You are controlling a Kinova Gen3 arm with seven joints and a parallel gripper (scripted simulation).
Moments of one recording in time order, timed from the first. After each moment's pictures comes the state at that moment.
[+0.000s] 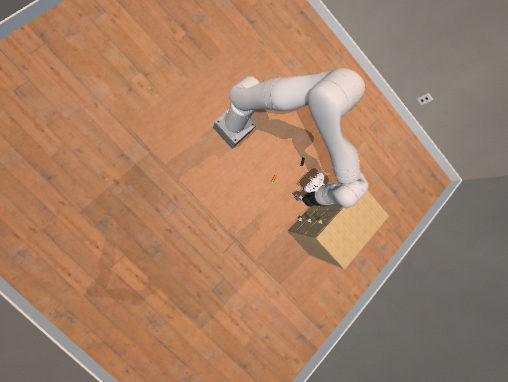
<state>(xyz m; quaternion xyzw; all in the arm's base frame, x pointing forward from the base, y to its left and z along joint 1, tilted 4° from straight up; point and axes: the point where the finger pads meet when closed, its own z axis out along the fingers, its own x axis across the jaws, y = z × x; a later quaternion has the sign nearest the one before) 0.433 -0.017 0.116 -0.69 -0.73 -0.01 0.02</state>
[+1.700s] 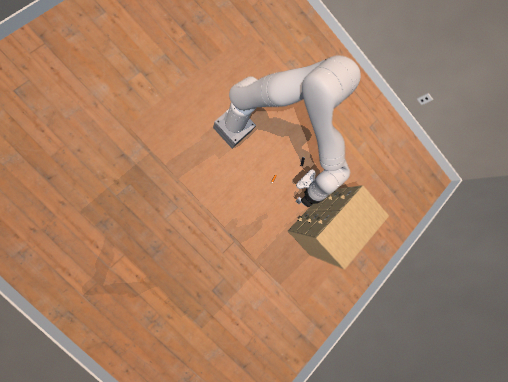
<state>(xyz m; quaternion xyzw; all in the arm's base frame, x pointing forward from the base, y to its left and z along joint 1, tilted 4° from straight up) 0.451 -0.015 0.093 -0.68 -0.72 -0.10 -0.06</state>
